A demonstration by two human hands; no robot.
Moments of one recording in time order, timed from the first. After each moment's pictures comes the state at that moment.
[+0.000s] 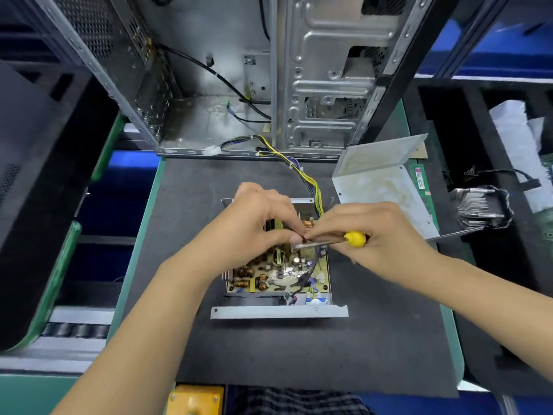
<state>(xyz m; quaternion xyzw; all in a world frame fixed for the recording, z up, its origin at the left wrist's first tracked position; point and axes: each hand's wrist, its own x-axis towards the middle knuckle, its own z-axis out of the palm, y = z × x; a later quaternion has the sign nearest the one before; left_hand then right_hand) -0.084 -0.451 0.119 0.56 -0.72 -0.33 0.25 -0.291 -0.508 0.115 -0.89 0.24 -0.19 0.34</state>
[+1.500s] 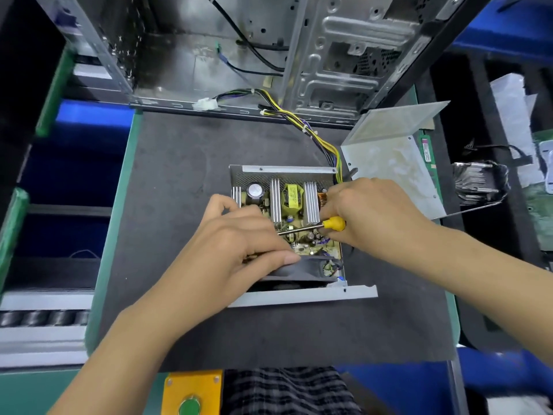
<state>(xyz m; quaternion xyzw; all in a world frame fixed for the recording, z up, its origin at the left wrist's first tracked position) -0.059 -0.388 0.095 0.54 -0.74 -0.28 0.30 -0.244 -0.501 0.111 -0.92 0.34 0.16 0.07</state>
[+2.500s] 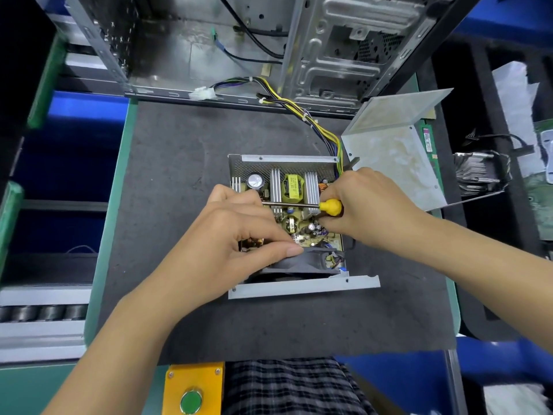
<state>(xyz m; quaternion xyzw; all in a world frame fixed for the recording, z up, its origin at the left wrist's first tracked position) -0.058 -0.391 0.091 0.52 -0.71 -0.33 0.34 -0.240 -0.500 0.105 -0.88 0.42 0.13 0.18</state>
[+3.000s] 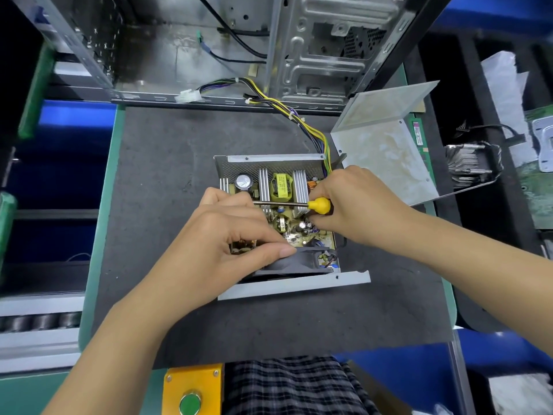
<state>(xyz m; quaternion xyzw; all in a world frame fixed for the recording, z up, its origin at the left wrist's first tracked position) -0.063 -0.390 0.092 0.52 -0.71 -0.34 0.34 -0.241 -0.500 0.103 -0.88 0.42 0.11 0.18</state>
